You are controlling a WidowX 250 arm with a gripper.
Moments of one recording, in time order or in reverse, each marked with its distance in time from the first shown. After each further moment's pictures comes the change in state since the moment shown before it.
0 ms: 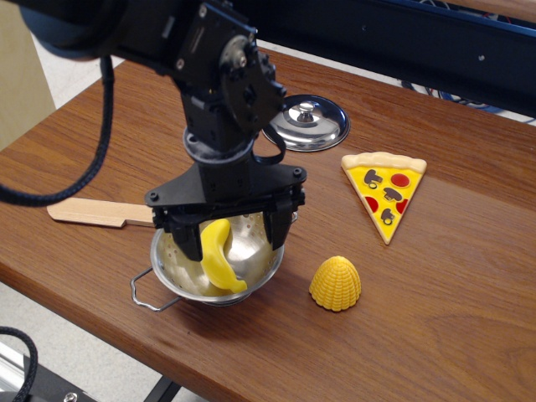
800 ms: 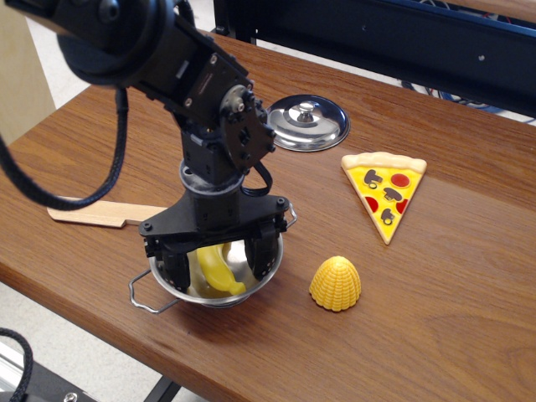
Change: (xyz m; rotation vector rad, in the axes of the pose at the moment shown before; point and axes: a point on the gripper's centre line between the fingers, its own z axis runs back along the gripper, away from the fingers) arm -0.003 0.014 -0.031 0.072 0.041 0.072
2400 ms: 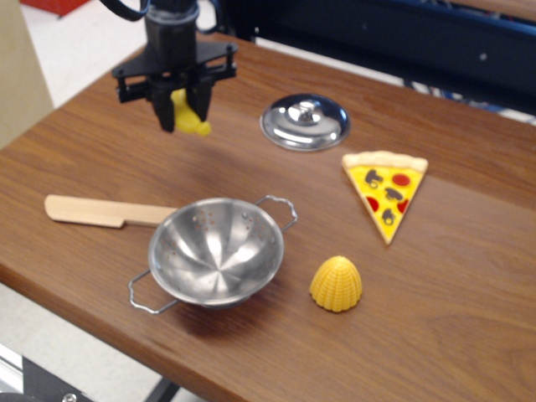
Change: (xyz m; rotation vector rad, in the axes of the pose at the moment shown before) arm 0.151 0.006 0.014 0.054 -0.043 0.172
